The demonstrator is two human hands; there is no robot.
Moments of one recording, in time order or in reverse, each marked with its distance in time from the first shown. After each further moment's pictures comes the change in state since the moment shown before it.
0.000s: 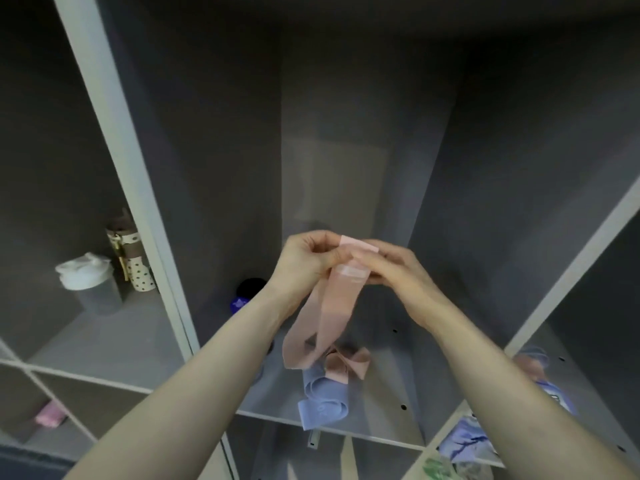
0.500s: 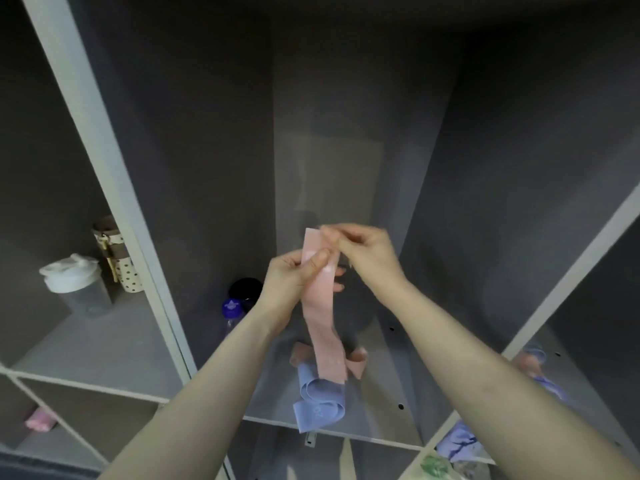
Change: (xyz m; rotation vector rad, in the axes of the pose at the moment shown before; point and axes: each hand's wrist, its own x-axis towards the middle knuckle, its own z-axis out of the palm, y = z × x) left_hand 0.004 -0.041 -0.010 -0.204 0.076 -0.115; right_hand 0.041 0.002 0.025 -0.056 0.259 0.005
